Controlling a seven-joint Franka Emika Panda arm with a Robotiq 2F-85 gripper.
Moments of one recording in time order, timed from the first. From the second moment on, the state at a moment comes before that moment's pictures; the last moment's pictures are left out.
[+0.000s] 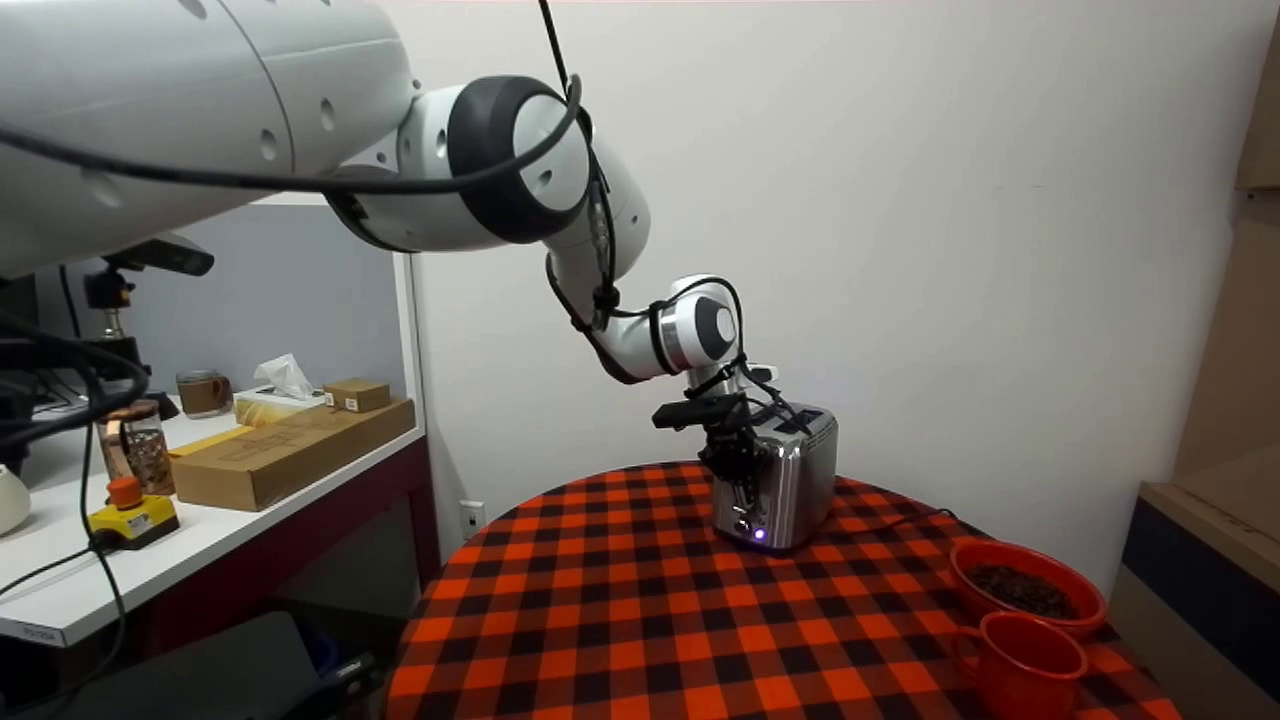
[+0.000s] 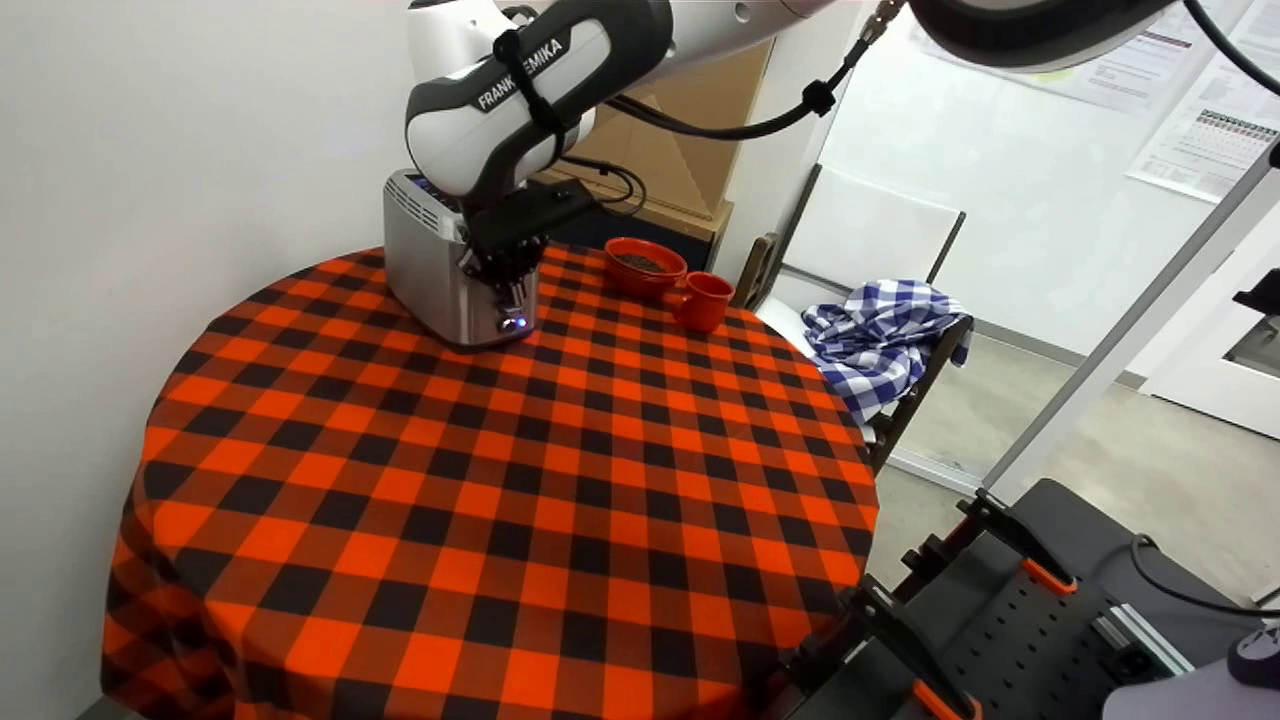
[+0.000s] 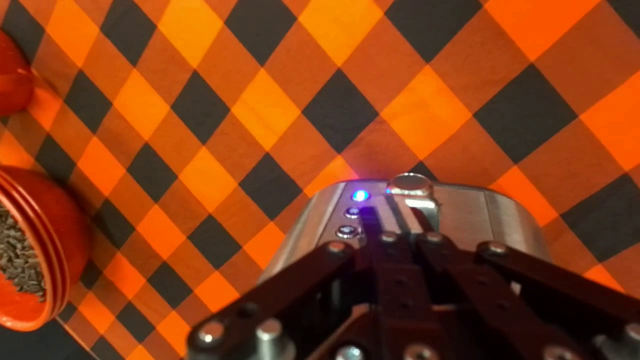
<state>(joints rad) 0.28 1.17 -0.09 -1.05 -0.31 2.18 0.33</state>
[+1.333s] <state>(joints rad) 0.21 0.39 0.04 -1.64 -0.20 2.12 0.18</state>
